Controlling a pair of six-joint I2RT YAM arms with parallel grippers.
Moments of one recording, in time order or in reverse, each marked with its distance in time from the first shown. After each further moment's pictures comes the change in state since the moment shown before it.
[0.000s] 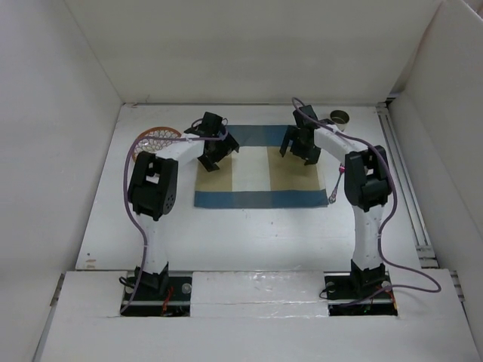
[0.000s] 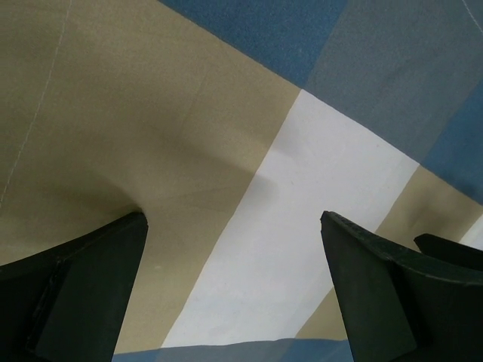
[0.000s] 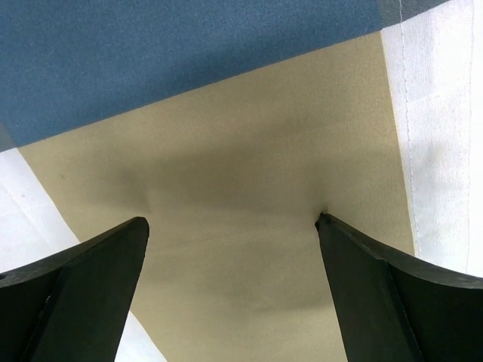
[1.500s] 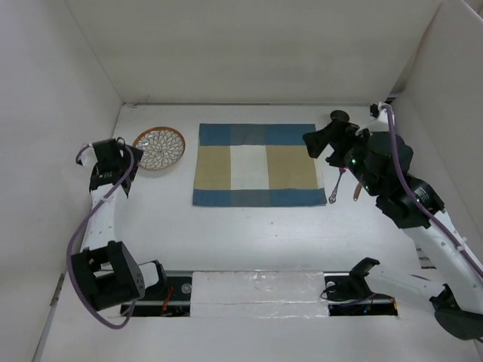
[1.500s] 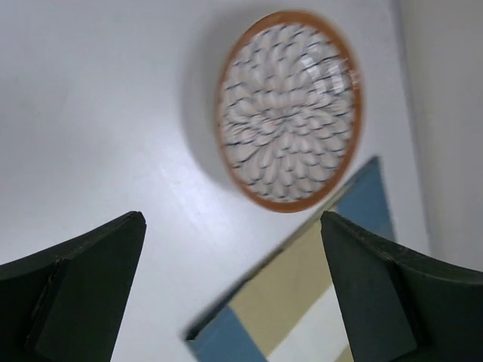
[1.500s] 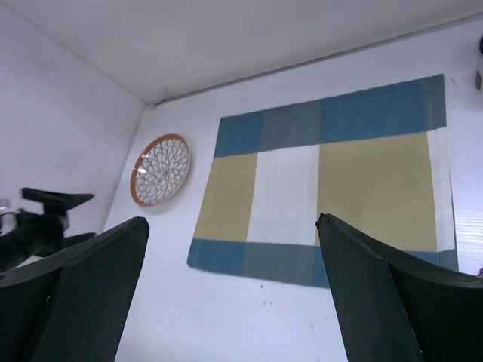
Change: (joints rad) left arm 0.586 -0.854 -0.522 0.043 -0.158 0.034; right arm 0.342 -1.164 -0.342 0.102 0.220 -0.006
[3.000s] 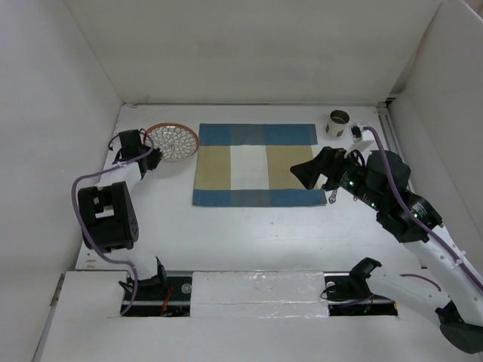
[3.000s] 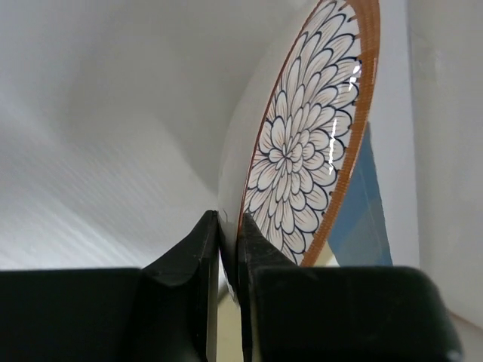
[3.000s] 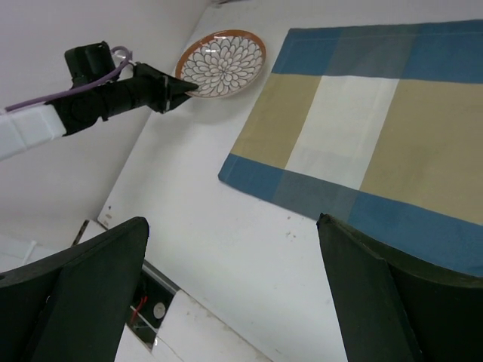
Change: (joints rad) left arm -0.046 0.489 0.011 0.384 0.195 -0.101; right arm -0.006 -0.162 -0.219 0.041 -0.357 -0.054
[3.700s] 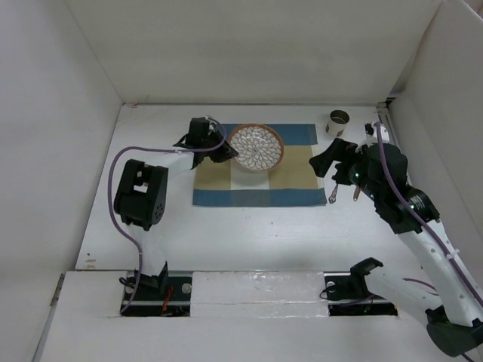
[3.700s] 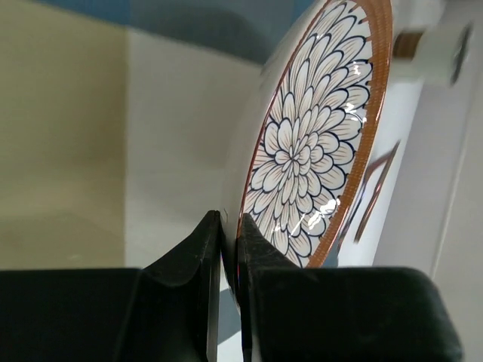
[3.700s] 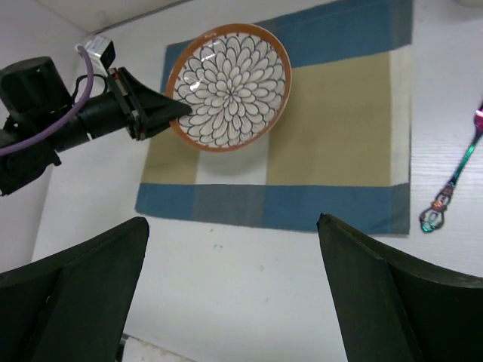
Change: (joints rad) left arm -0.467 0.179 0.219 0.055 0.284 0.144; right arm -0.169 0.009 -0.011 -0.109 0.131 0.008
